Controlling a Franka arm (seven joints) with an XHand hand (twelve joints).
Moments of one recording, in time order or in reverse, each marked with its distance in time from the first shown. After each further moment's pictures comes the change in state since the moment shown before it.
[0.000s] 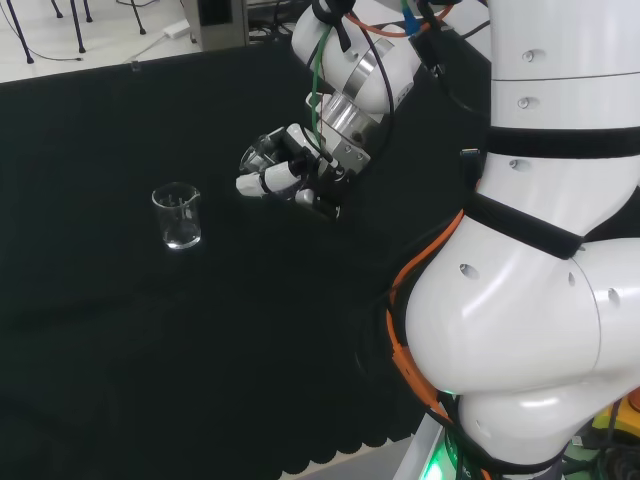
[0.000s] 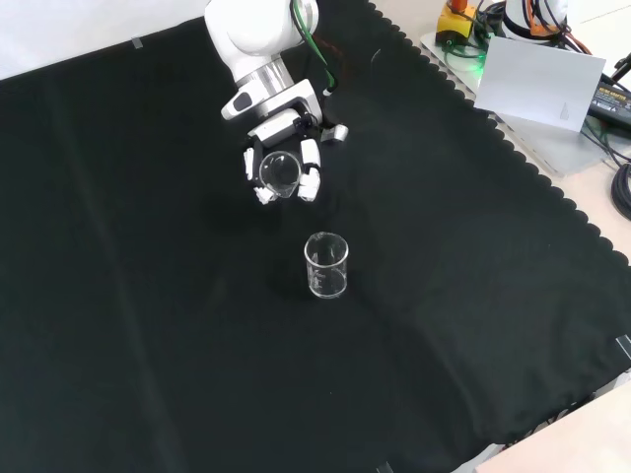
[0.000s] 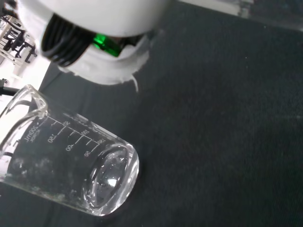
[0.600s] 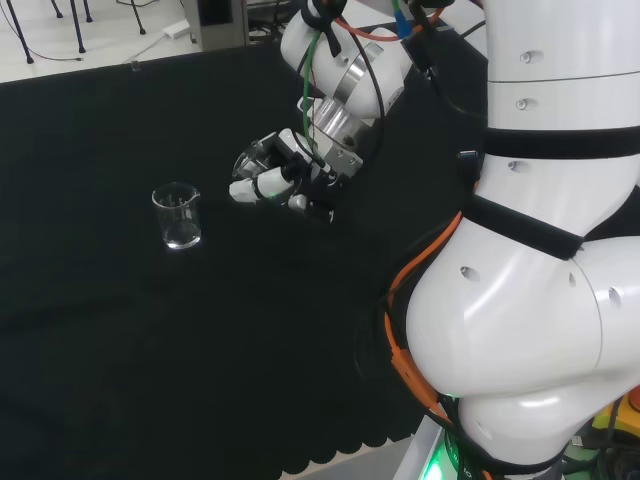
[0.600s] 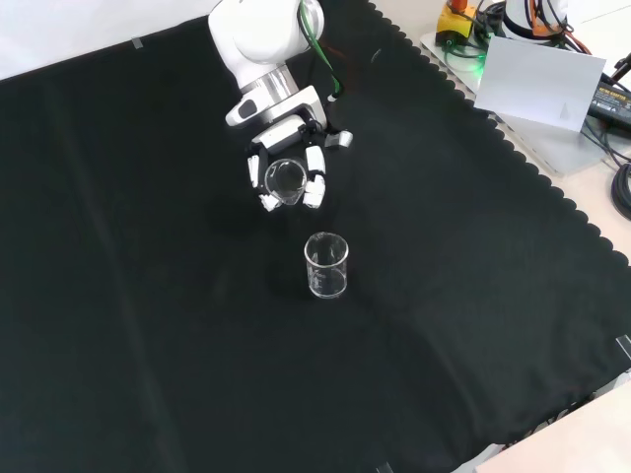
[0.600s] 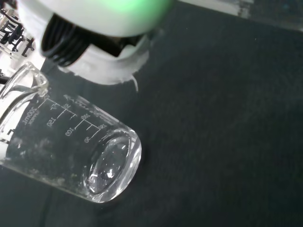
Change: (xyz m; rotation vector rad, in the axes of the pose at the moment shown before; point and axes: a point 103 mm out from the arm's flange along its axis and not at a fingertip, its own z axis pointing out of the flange) arm 0.005 0.000 0.012 0.008 -0.018 -0.001
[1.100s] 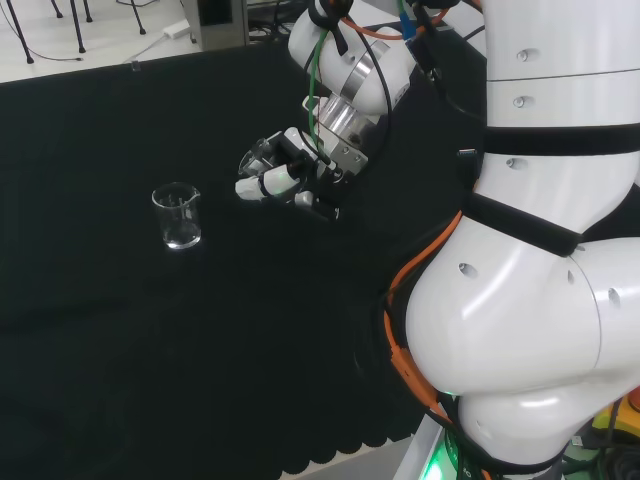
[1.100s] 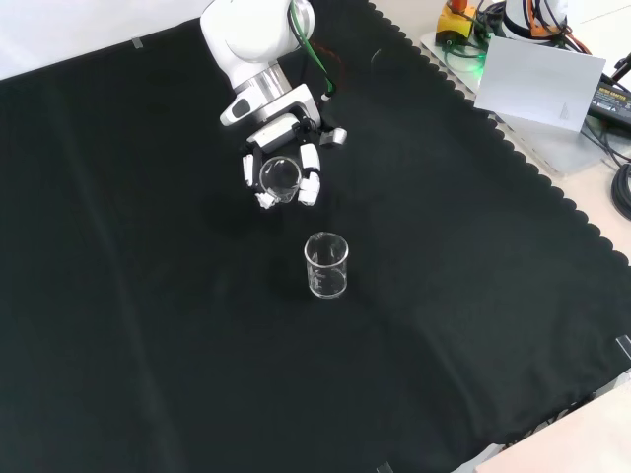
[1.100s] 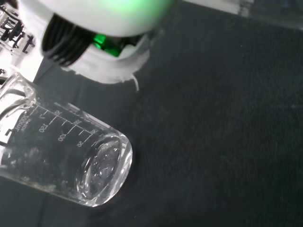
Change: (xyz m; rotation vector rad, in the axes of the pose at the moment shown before) arm -0.008 0.003 -0.006 0.022 0.013 0.000
